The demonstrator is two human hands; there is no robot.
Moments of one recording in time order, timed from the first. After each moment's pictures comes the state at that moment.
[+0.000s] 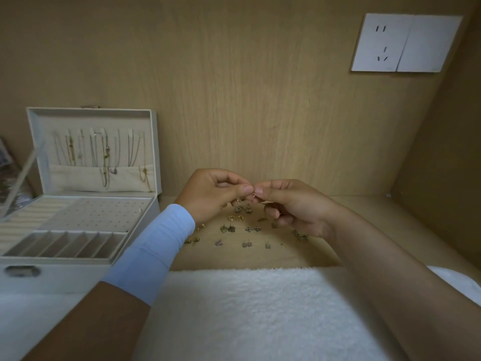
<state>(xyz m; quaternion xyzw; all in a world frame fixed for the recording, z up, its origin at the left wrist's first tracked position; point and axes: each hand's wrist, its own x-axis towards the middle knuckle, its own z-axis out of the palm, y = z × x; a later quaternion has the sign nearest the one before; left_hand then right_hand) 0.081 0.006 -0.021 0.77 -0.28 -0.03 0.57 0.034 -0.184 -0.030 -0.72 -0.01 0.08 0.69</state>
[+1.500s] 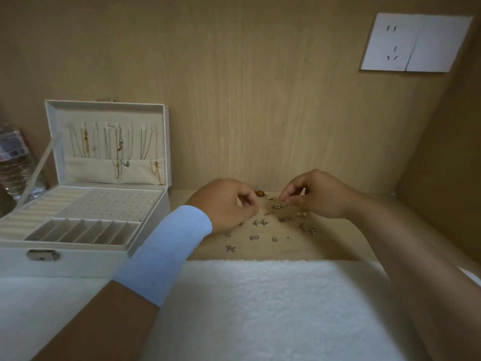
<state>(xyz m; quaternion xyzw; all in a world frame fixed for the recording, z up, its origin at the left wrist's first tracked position) 0.076 0.010 -0.034 0.89 -0.34 0.01 0.30 0.036 -0.226 -0.024 -0.96 -0.05 -0.05 0.28</state>
